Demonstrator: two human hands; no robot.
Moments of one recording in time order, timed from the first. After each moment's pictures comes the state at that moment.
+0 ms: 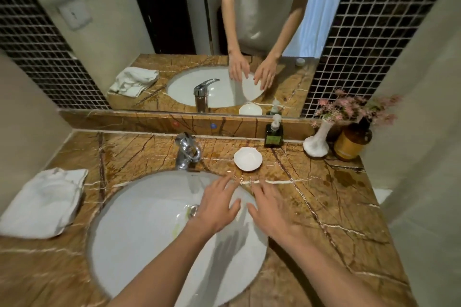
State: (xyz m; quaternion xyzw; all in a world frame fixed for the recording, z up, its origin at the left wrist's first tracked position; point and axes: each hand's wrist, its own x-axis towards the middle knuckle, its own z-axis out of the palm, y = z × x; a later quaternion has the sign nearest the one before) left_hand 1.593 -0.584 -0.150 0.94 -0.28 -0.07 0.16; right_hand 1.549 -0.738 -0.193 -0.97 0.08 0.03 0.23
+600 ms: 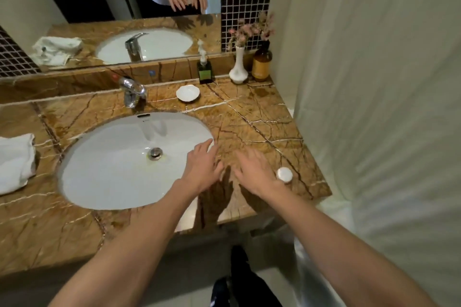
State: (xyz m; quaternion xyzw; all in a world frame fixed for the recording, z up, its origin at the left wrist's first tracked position) left_hand 1.390 -0.582 -0.126 0.91 -0.36 -0.09 0.17; right_hand 1.296 -0.716 -0.128 -0.98 0.16 0.02 0.15
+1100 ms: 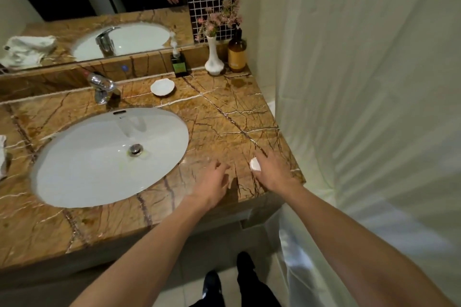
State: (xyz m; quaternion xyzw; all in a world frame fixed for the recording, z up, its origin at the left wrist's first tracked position) left_hand 1.293 -0.643 -0.153 0.90 -0.35 -0.18 0.21; right_hand 1.219 -0.811 -0.155 -0.95 0.25 0.08 0.15
